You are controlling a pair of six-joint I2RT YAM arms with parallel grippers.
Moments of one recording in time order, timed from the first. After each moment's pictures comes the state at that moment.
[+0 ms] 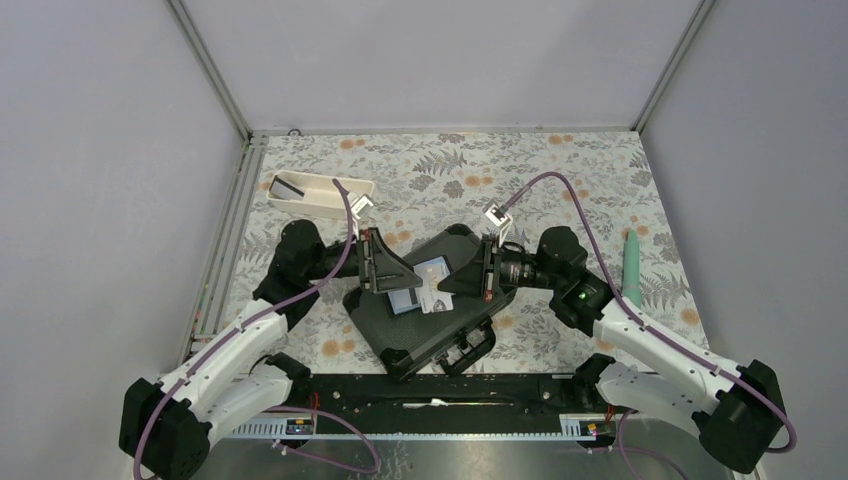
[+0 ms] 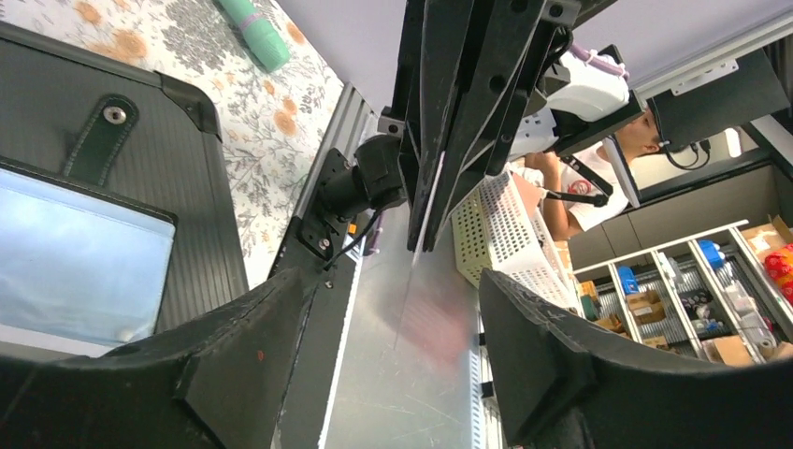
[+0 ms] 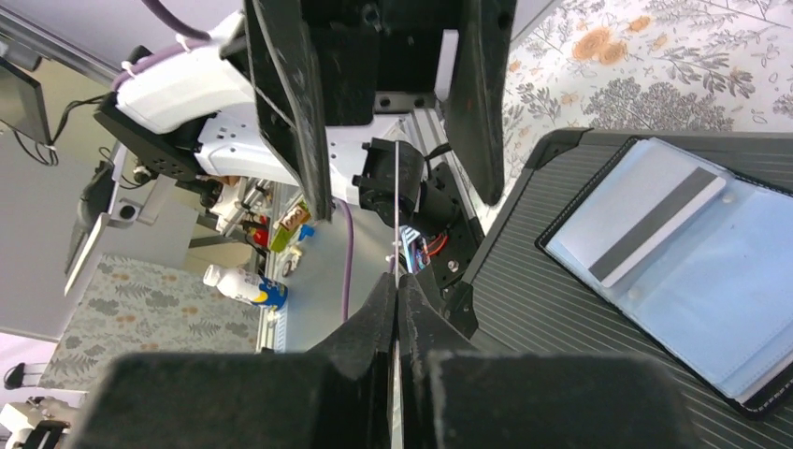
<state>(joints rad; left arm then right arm) -0.48 0.90 0.61 0.25 0.98 -0.90 0.73 0.95 0.64 0.23 -0.70 0.77</state>
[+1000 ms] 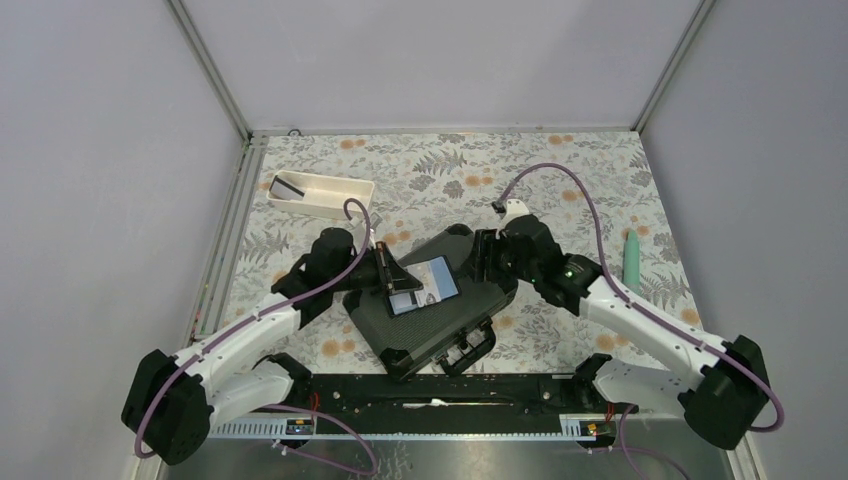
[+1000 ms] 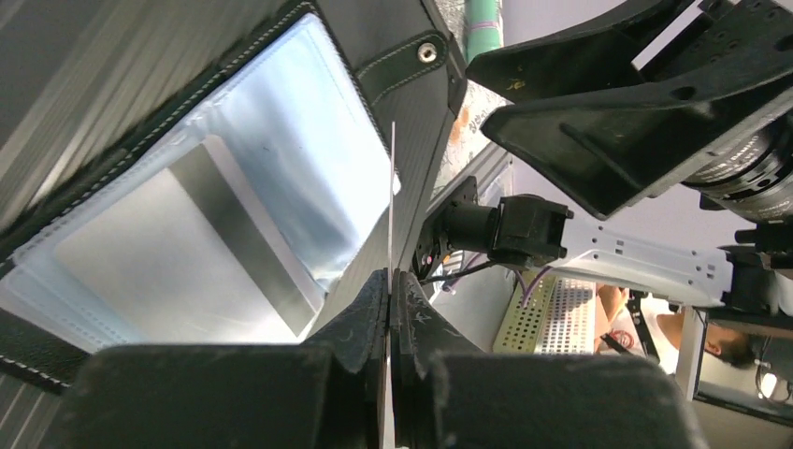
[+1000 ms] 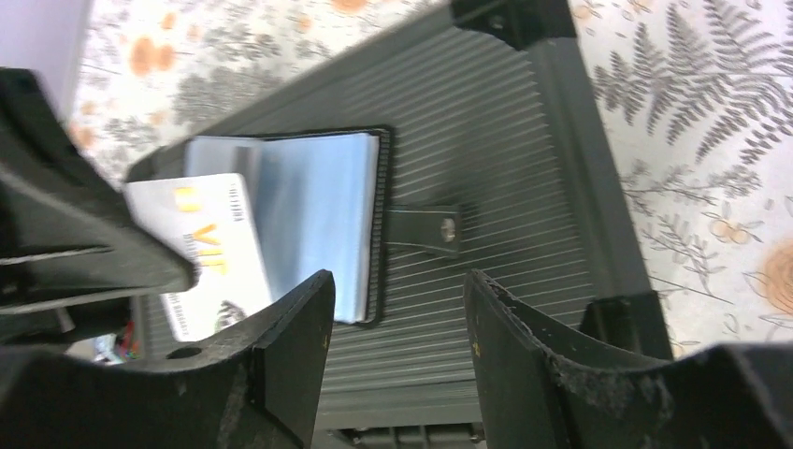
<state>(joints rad) -0.59 1.00 0.56 -0.03 0.55 -0.96 0.73 1.07 0.80 -0.33 -0.03 0.56</state>
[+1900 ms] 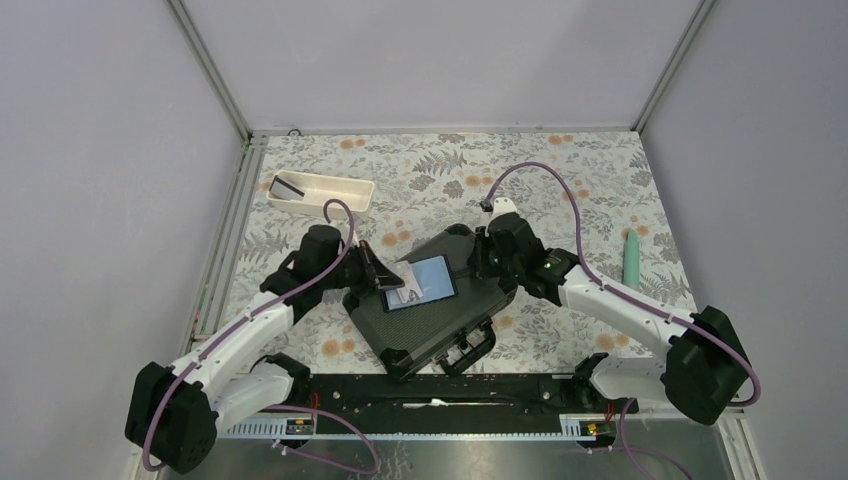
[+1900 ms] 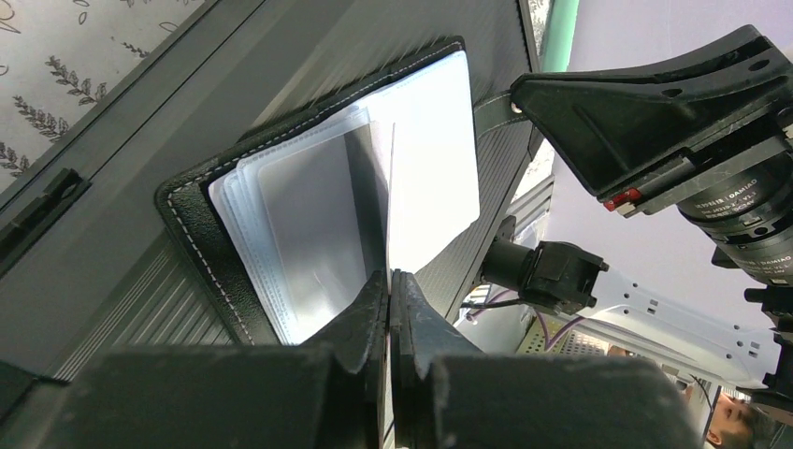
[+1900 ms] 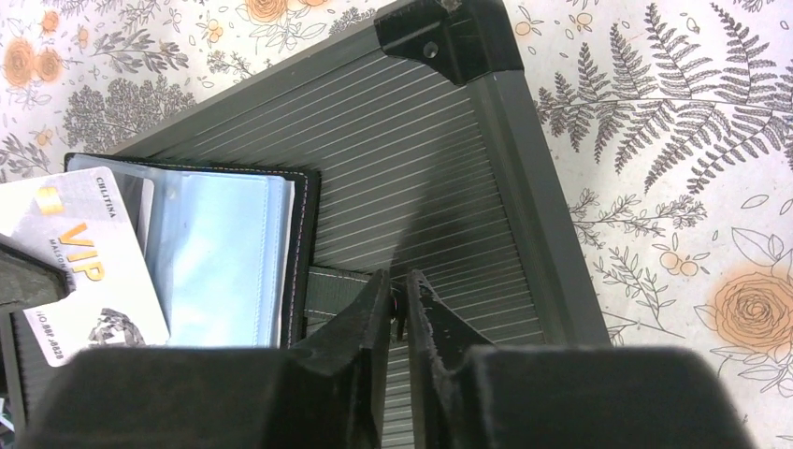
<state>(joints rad) -0.47 0.98 0.58 -0.23 0.49 -0.94 0.73 1.24 0.80 -0.25 0.08 0.49</state>
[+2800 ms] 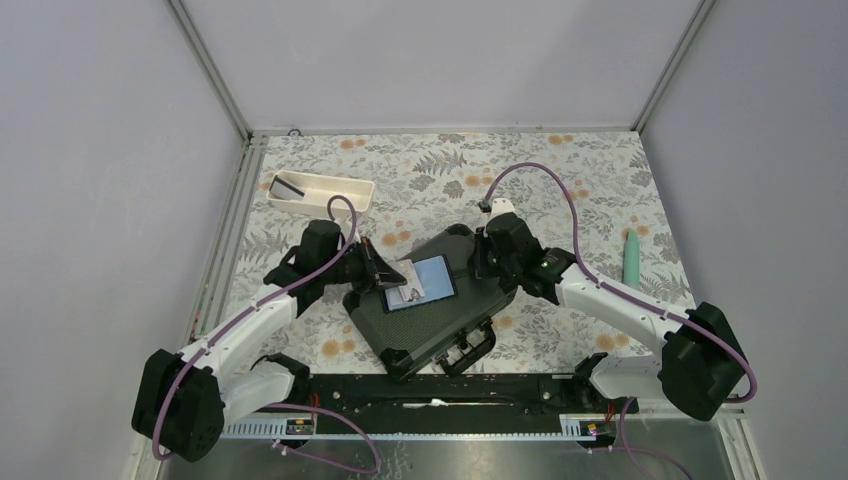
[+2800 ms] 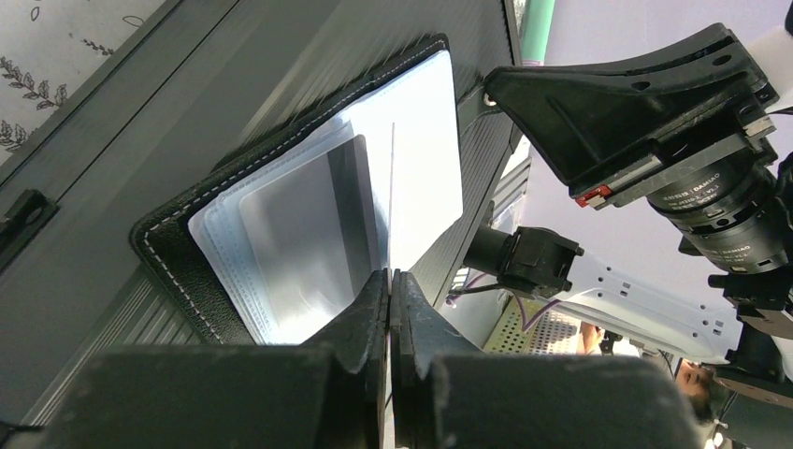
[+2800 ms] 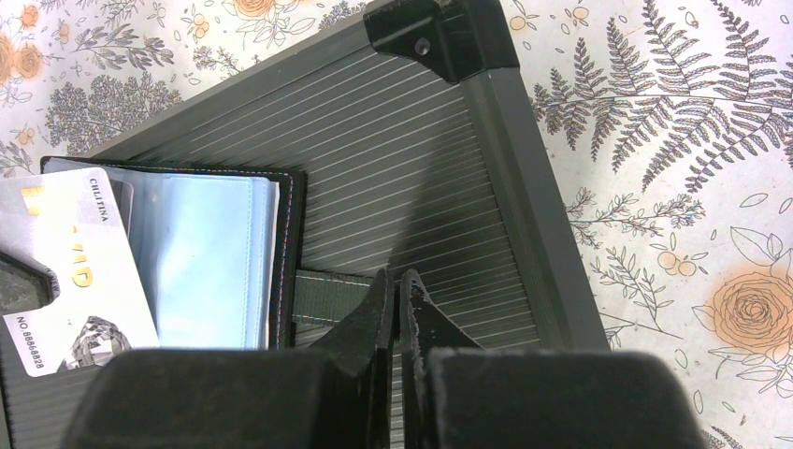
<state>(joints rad) -0.42 1.05 0.59 -0.20 0.60 -0.94 0.73 1.27 0.80 -0.25 0.09 0.48</state>
